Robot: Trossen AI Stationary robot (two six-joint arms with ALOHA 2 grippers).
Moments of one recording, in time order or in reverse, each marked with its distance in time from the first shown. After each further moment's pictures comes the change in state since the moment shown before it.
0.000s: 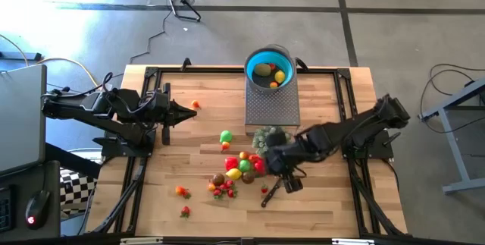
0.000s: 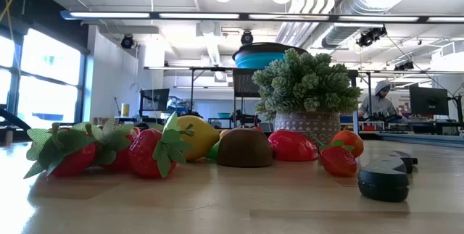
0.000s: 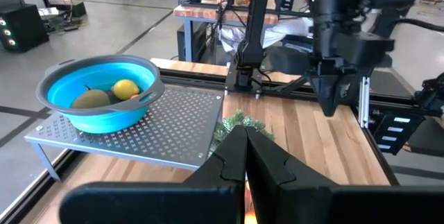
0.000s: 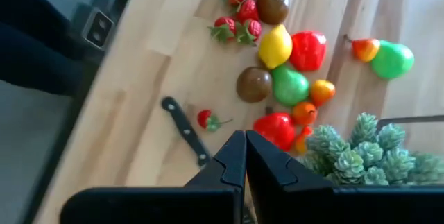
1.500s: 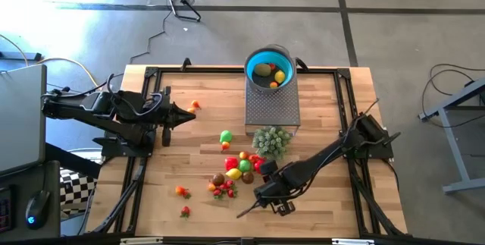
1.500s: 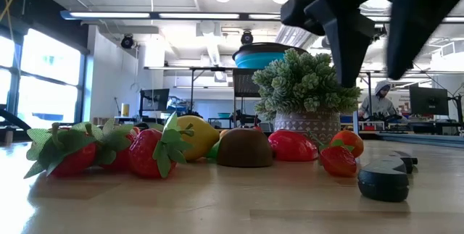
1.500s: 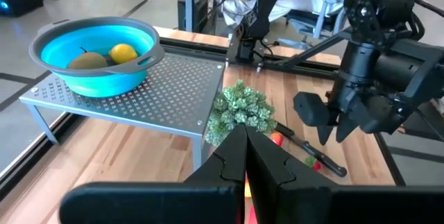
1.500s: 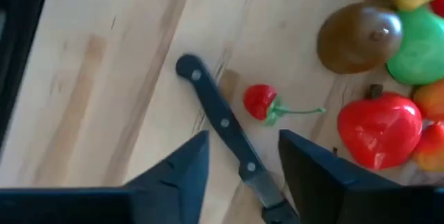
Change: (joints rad) left arm 0.000 0.000 0.000 -0.110 0.009 -0.076; right arm 0.123 0.313 -0.054 0.090 0.001 0.058
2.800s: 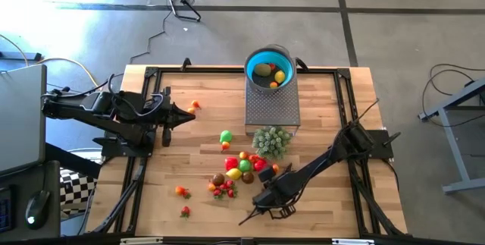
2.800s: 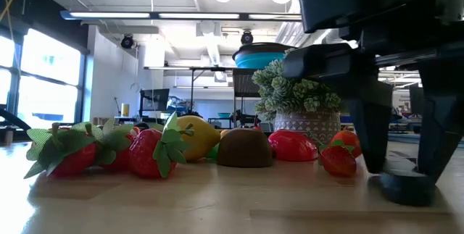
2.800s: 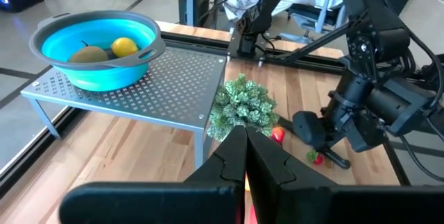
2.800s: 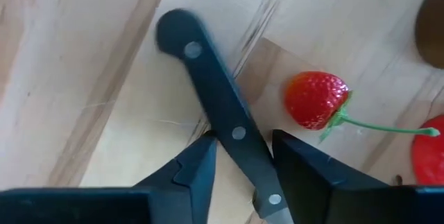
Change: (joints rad) left arm 0.000 0.000 0.000 -0.022 0.000 -0.003; right arm 0.021 0.152 -0.032 0.049 0.012 -0.066
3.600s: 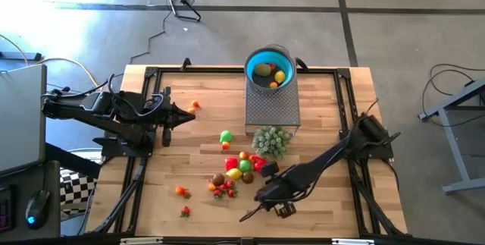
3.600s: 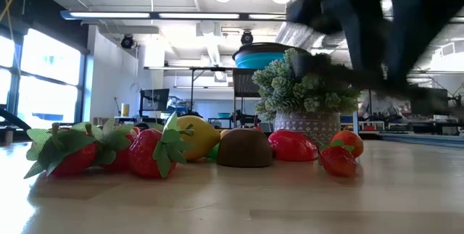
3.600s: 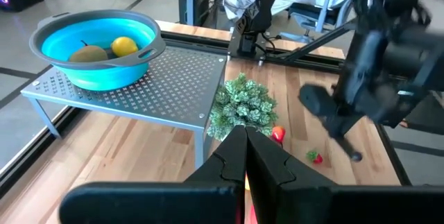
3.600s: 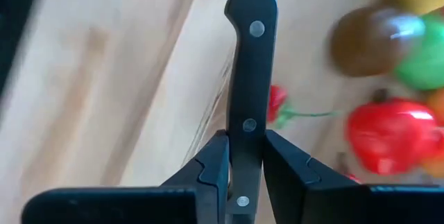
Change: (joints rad) left arm 0.000 0.000 0.000 -0.002 0.000 0.000; right arm -0.002 -0.183 -0.003 0.004 0.036 0.106
